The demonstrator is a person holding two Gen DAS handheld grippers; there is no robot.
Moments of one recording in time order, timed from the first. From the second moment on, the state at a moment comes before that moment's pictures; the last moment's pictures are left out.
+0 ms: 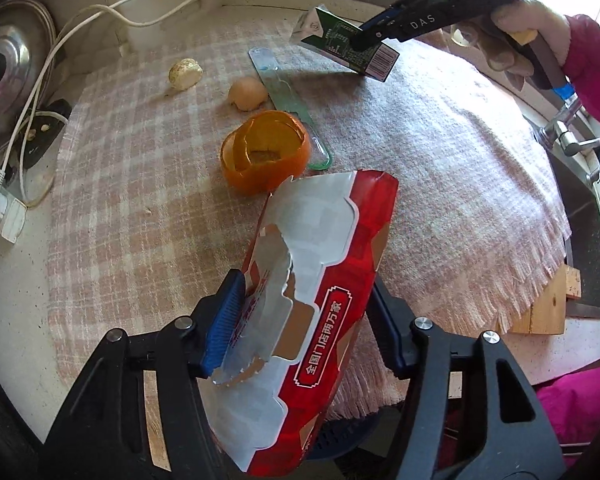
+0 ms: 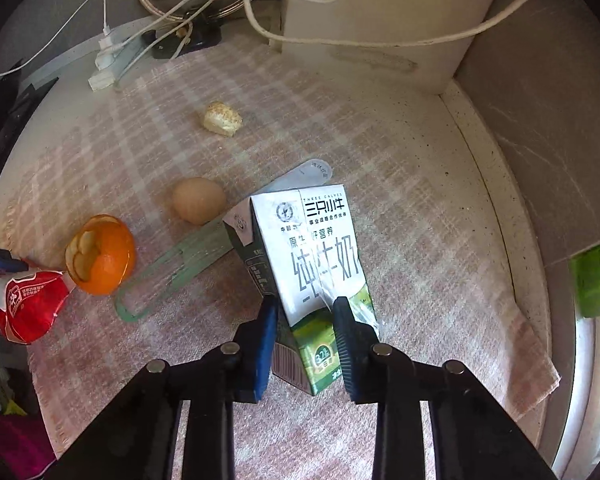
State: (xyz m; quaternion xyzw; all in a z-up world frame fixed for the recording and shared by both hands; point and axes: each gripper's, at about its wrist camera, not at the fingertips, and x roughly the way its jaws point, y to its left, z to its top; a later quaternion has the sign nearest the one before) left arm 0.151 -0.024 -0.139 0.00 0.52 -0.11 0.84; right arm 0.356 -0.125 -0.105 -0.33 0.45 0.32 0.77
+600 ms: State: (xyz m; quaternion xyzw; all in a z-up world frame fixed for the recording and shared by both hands) left arm 0.129 -0.007 -0.120 -0.05 0.49 -0.08 0.87; right arm 0.315 -0.188 -0.086 -0.16 0.46 0.33 0.81
